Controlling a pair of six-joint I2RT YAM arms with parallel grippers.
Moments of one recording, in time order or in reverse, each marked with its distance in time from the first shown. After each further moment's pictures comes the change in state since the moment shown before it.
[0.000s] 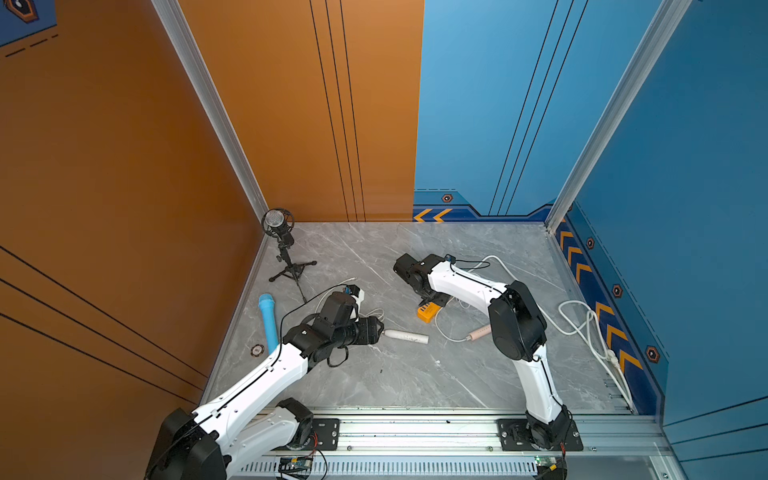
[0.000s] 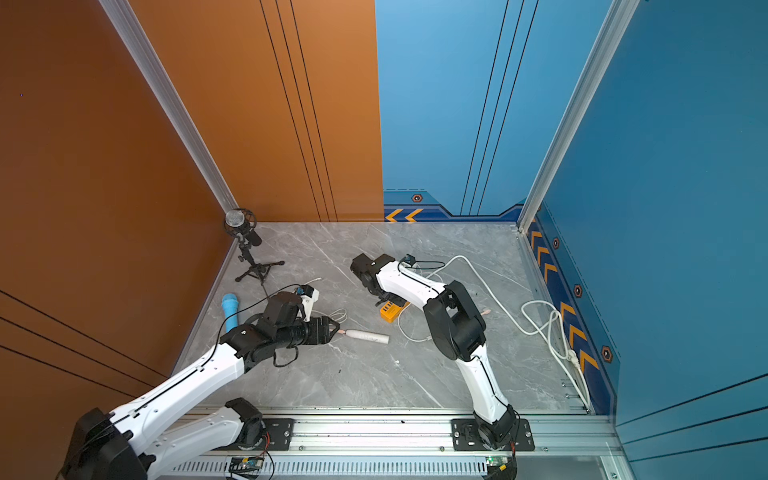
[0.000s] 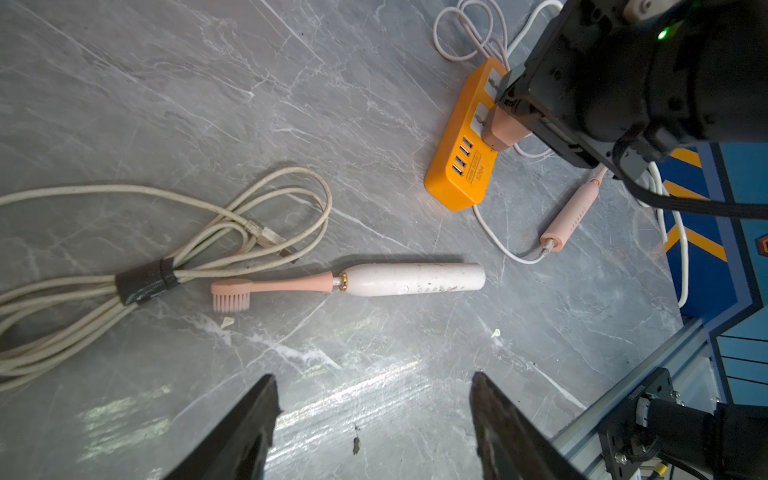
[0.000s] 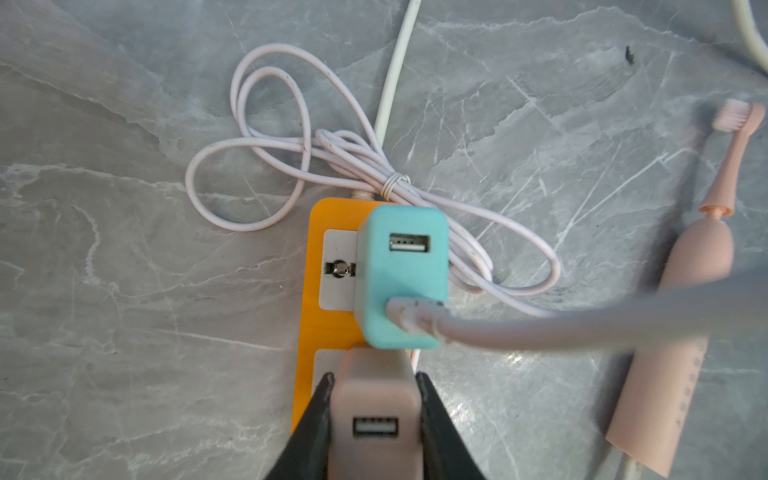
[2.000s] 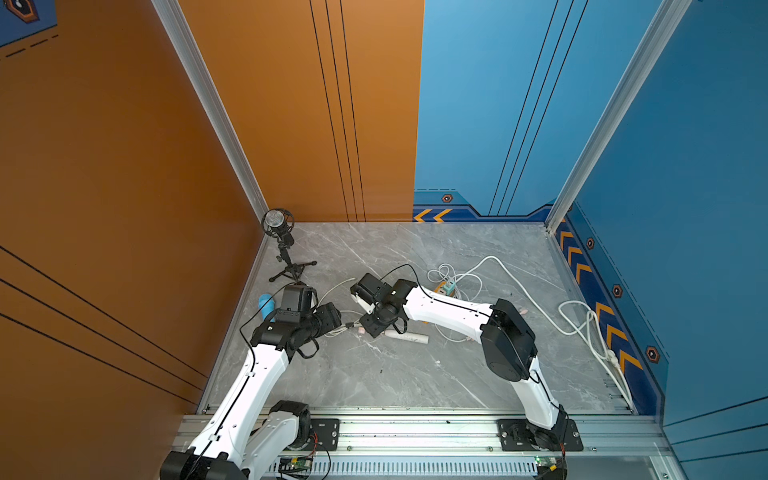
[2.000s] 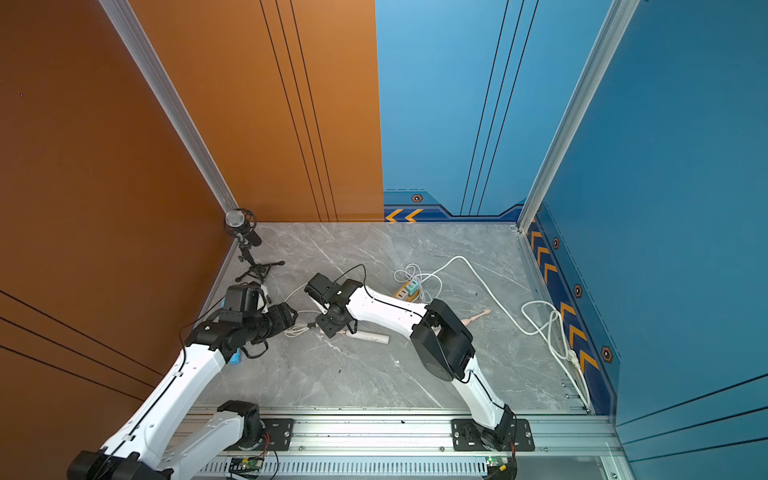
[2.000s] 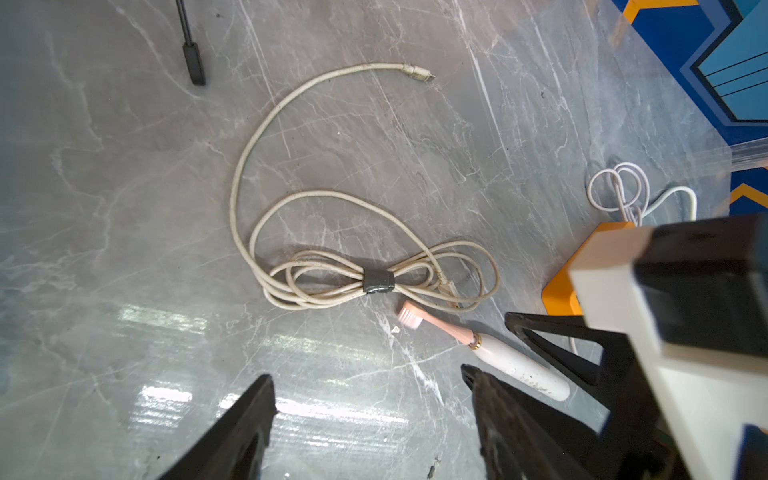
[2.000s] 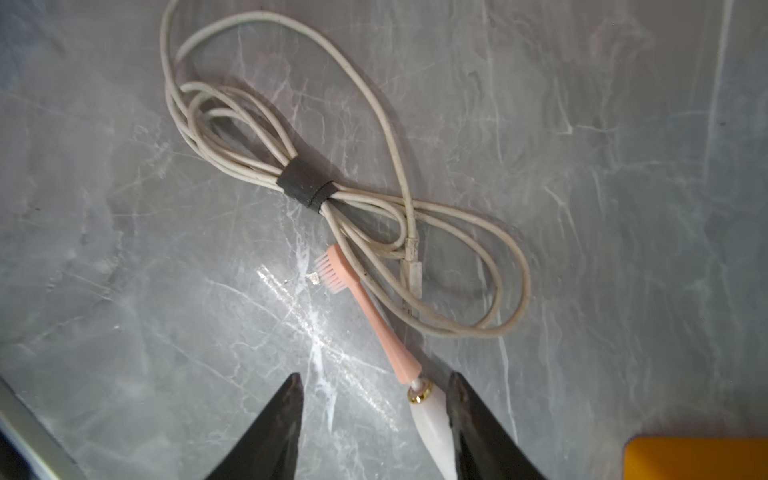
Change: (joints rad) left arm 0.425 -0.080 0.051 -0.249 -0.023 -0.047; right arm 0.254 0.016 0.058 0.282 -0.566 -1.188
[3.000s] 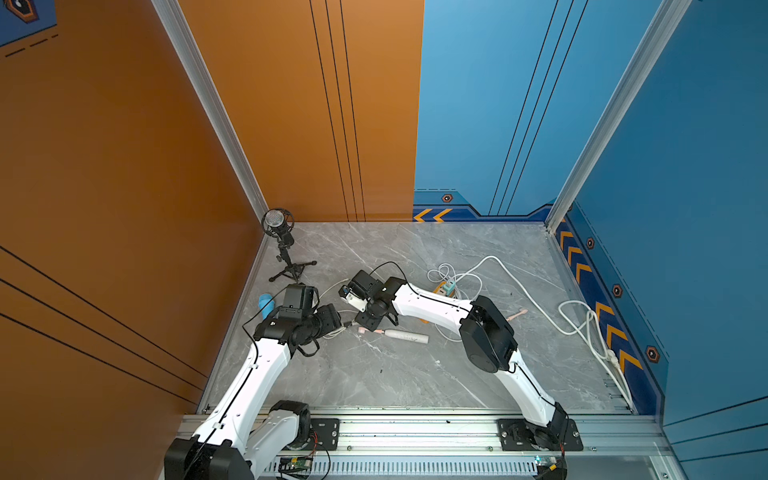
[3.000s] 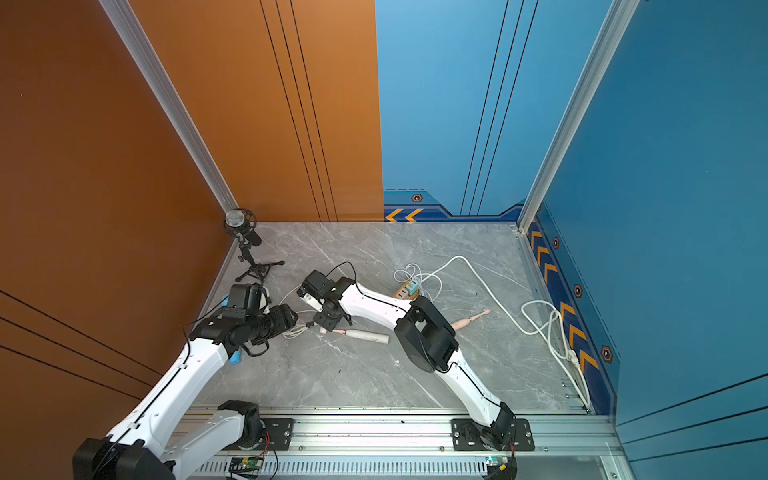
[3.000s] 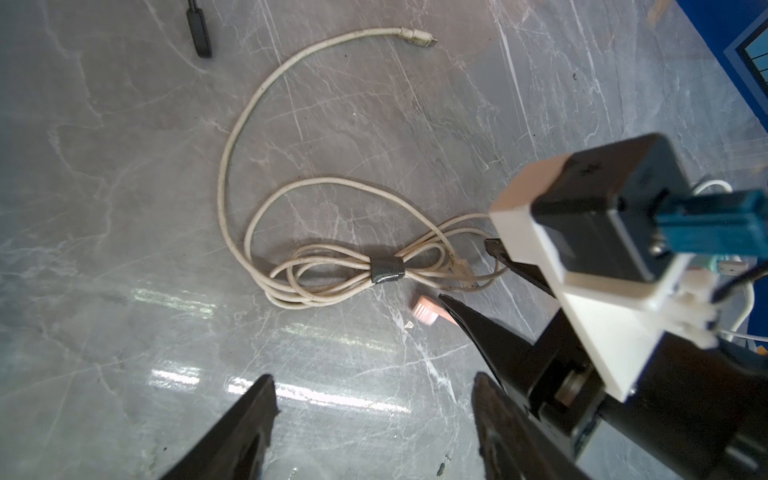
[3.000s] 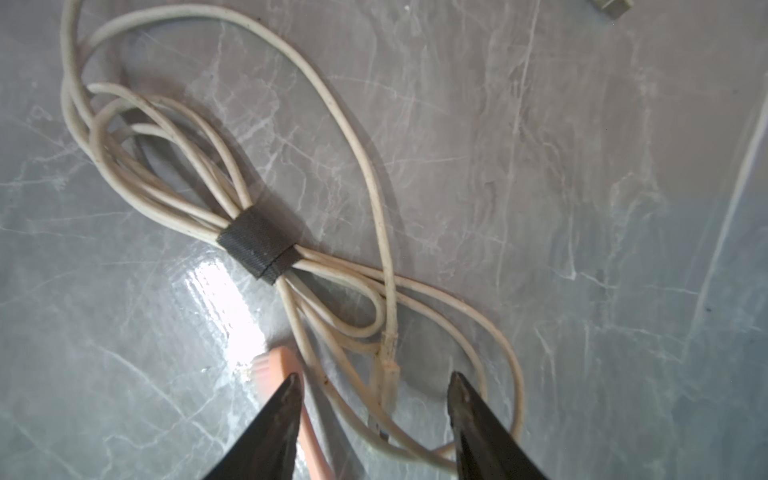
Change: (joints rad) left arm 0.004 0.051 0.006 -0.012 0.000 0.001; right arm -0.026 0.158 0.152 0.042 0.020 -0.270
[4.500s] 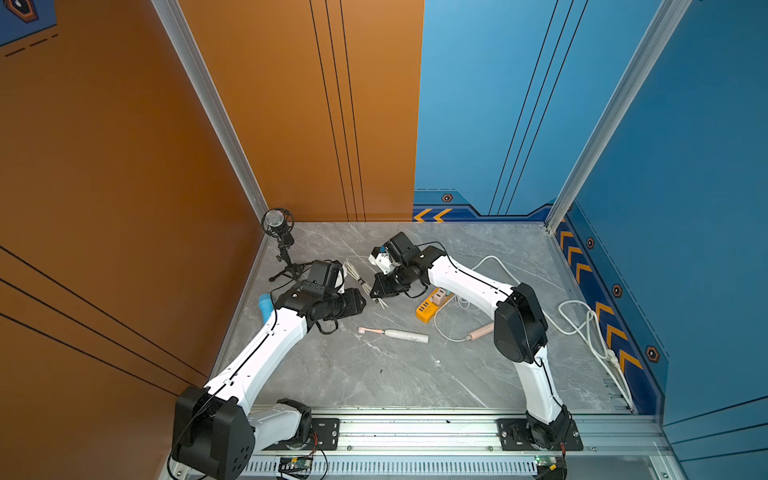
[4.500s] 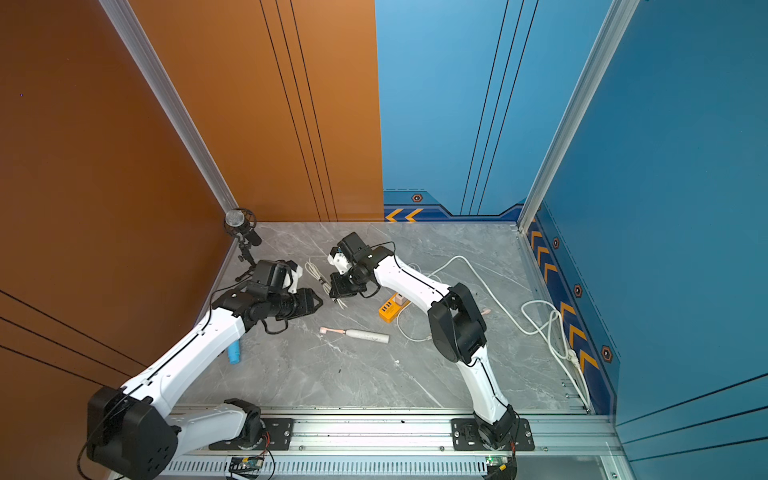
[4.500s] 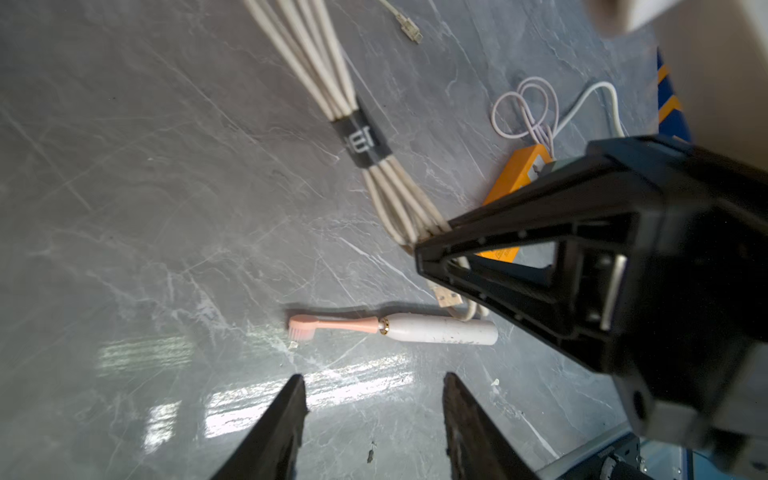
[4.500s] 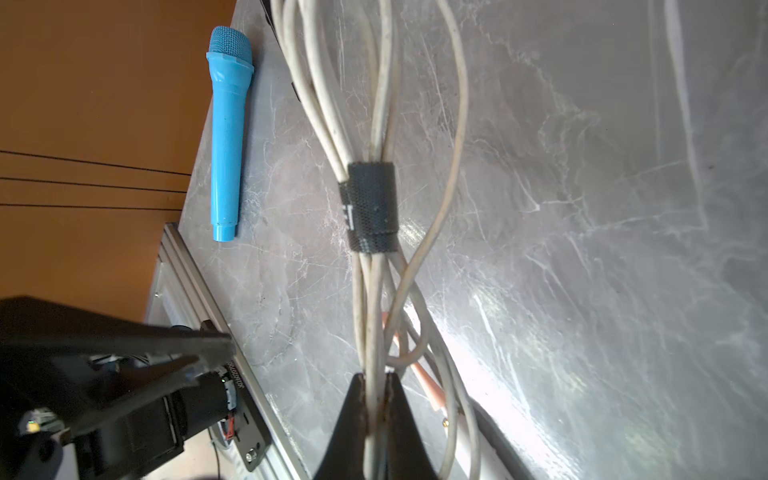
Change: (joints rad) left arm -0.199 0.221 0.228 0.039 0.127 0.090; right arm -0.218 -0.191 -0.087 0.055 -0.520 0.580
